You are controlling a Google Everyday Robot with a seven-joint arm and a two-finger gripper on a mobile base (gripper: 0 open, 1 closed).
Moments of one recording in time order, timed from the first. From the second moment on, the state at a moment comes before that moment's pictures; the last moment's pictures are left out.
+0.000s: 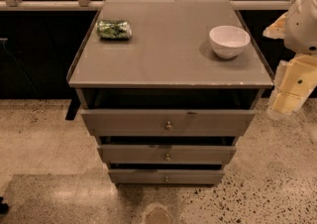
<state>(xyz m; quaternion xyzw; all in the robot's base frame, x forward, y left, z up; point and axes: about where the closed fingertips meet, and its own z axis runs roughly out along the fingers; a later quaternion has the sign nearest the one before) 0.438 -0.217 0.976 -0.60 0.78 -0.03 0.16</state>
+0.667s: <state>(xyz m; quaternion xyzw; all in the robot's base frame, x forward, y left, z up) 0.437 -0.216 0.975 -0.60 0.78 -0.03 0.17</state>
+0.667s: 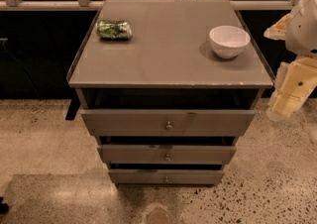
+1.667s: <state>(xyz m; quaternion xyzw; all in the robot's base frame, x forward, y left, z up) 0.388 -0.184 0.802 -0.53 0.80 0.14 0.26</state>
